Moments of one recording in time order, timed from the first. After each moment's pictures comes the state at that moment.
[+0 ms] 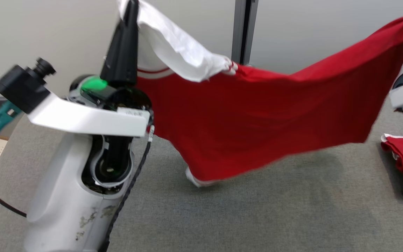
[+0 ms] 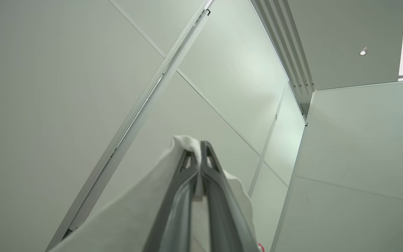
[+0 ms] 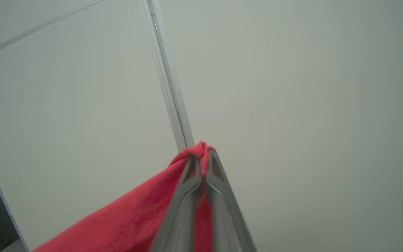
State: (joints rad) left arm -0.57 0.13 -0.37 -0.04 -1.04 -0.08 -0.22; right arm -0.60 -0.16 -0.13 0.23 0.37 0.13 0.14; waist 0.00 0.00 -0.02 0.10
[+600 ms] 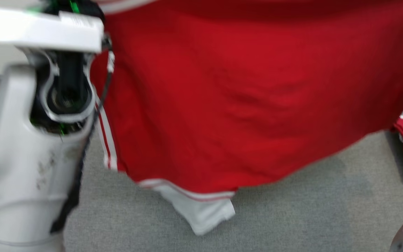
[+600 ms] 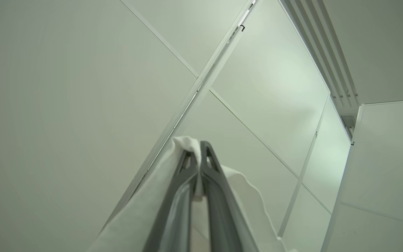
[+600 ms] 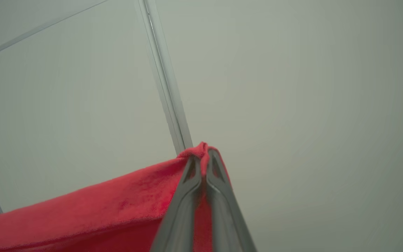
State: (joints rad) left arm -0.84 0.14 -0.25 -0.03 -1.06 0.15 -0.12; right arm -0.81 -0.08 -0.22 0.10 0.27 0.13 0.38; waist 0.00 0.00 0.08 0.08
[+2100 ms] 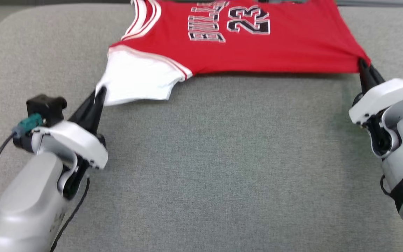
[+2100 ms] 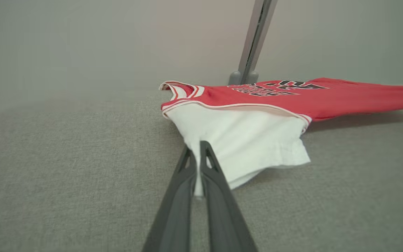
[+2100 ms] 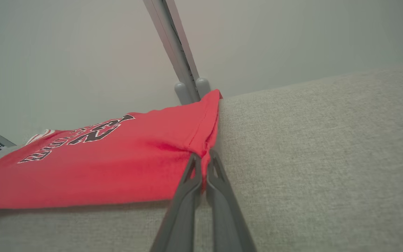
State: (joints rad) left arm -0.71 0.34 -0.58 0.70 -0.72 -0.13 -0.24; right arm -0.88 -0.26 0.26 0.99 0.60 0.13 -0.09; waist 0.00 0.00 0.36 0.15
